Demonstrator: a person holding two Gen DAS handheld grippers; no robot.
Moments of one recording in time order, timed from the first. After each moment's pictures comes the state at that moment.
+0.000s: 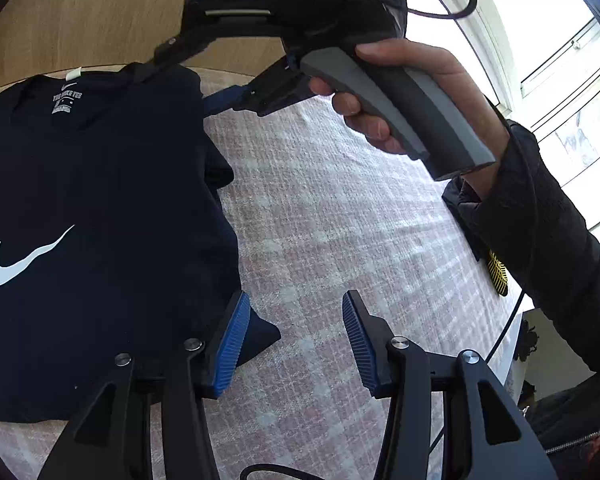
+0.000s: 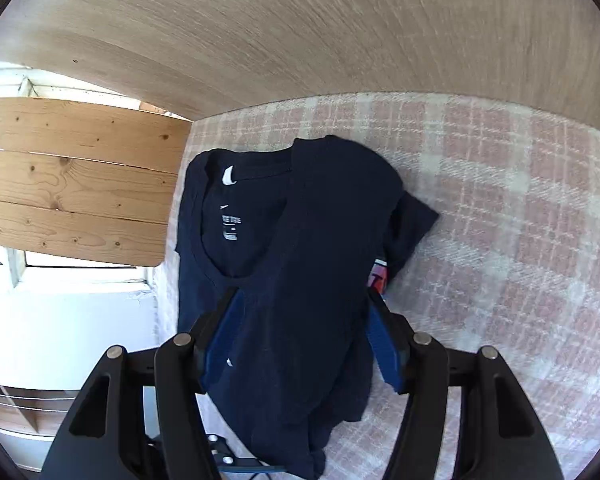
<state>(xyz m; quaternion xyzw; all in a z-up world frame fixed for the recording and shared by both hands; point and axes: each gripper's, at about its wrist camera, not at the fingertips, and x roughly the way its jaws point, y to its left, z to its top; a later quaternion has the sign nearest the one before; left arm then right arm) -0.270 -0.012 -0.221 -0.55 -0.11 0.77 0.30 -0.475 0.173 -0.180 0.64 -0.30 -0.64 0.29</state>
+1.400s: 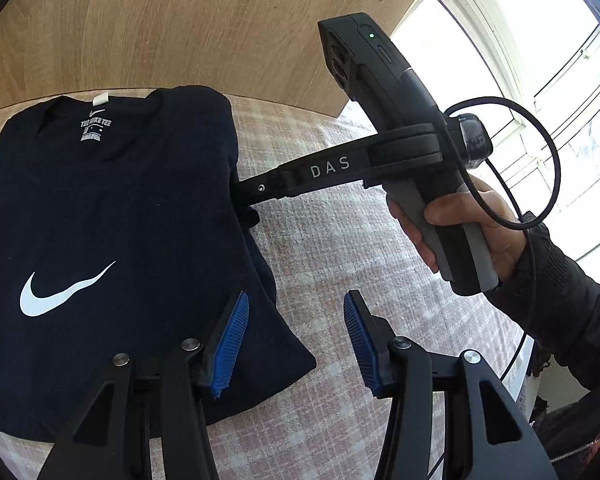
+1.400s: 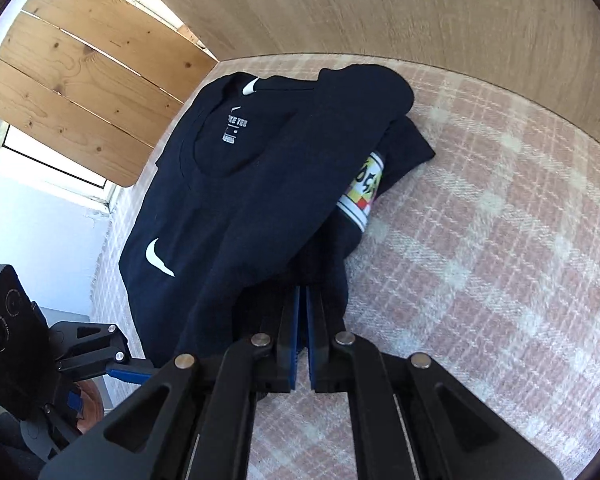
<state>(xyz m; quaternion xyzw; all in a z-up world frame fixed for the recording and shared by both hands) -0.283 -0.036 -0.198 -0.51 -0.12 0.81 0.27 -0.402 0.136 -0.173 0.61 -0.09 -0.71 0.35</state>
